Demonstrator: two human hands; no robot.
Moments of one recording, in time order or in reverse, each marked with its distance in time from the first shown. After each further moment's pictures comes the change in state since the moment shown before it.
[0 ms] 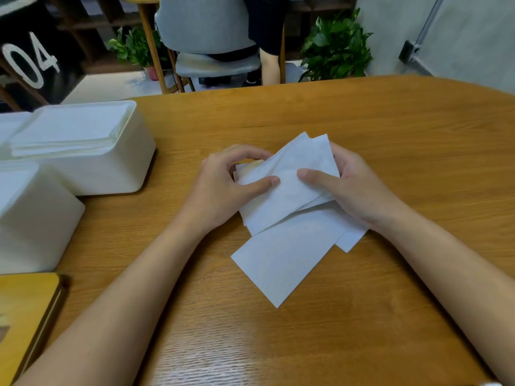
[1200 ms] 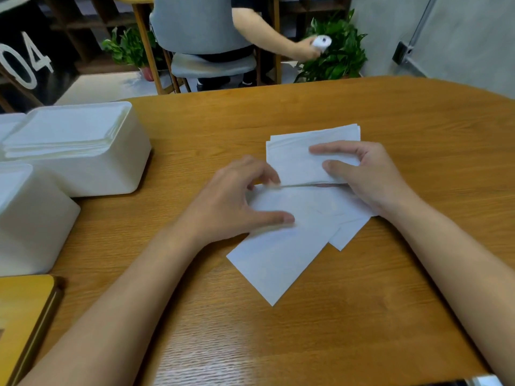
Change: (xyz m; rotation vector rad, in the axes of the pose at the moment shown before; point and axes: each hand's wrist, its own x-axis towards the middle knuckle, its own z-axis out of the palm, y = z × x) left_hand -0.011 0.016 0.002 0.410 -0.228 0.115; right_hand 0.009 0.011 -0.031 -0.109 0.218 0.015
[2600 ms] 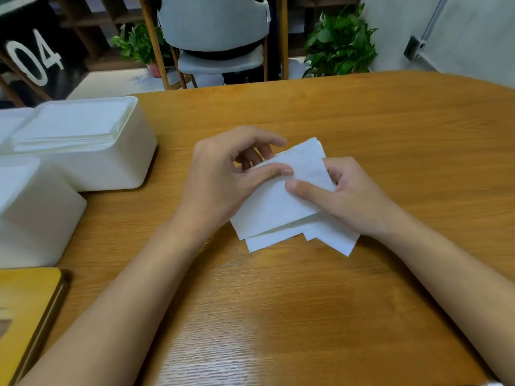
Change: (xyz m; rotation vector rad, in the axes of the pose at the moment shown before) left_hand 0.004 0.016 -0.012 -0.179 0.442 0.149; right_hand -0.030 -0.018 0.037 0.072 -0.338 -0.172
